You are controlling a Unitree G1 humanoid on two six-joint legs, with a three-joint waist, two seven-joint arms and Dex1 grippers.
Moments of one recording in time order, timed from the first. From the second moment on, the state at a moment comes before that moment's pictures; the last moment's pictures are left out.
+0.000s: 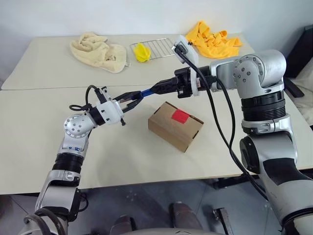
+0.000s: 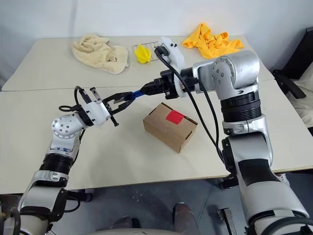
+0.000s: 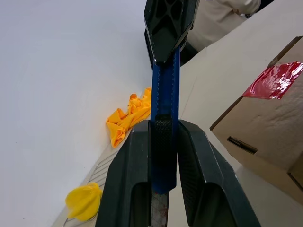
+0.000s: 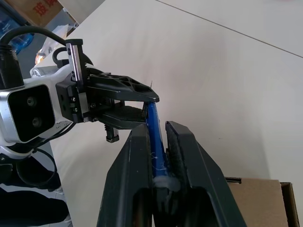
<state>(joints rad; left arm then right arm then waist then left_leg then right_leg) -0.71 0.50 -0.02 0.52 -0.06 -0.76 -0.71 -1.34 -0.40 0.08 0.31 0.56 1.35 0.82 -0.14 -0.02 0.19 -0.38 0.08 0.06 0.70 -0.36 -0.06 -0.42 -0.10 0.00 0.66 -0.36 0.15</state>
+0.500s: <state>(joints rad) -0.76 0.54 0.00 0.57 -0.04 -0.55 -0.64 -1.32 -0.47 0.07 0.28 0.55 1.33 0.77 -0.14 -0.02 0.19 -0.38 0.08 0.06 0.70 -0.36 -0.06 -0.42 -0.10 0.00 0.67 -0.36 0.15</state>
